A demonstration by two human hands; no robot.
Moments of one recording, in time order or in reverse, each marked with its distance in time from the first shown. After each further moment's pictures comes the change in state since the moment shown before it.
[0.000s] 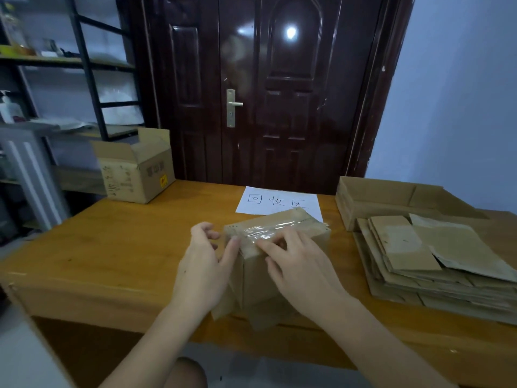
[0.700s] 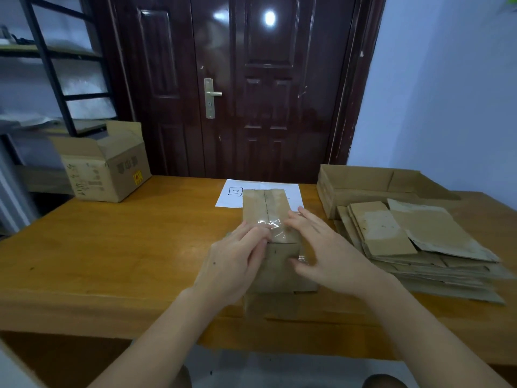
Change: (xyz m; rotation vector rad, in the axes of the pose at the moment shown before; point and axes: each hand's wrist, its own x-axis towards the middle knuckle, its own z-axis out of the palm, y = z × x) left_hand -0.003 0.033 0.051 0.100 -0.143 0.784; right_hand -0.022 0.089 -0.025 0.240 -0.301 0.118
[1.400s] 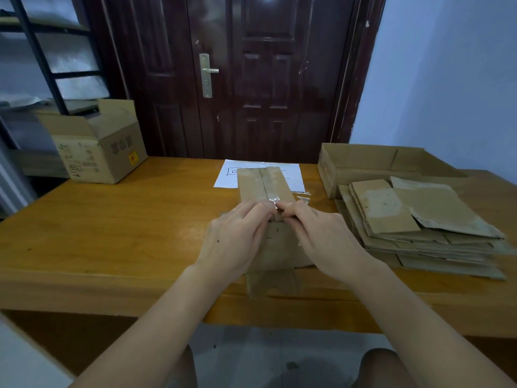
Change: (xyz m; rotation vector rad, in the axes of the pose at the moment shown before) left_hand 0.006 0.001 0.010 0.127 0.062 0.063; right_hand 0.000 -0.015 0.018 -0.011 0.330 -0.175
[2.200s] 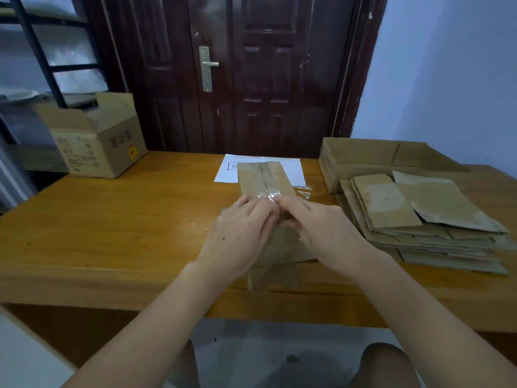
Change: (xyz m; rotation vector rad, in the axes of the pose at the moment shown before) left_hand -0.005 0.006 0.001 0.010 -0.060 0.002; right_hand 0.003 0.002 -0.001 -0.096 -0.137 -0.042
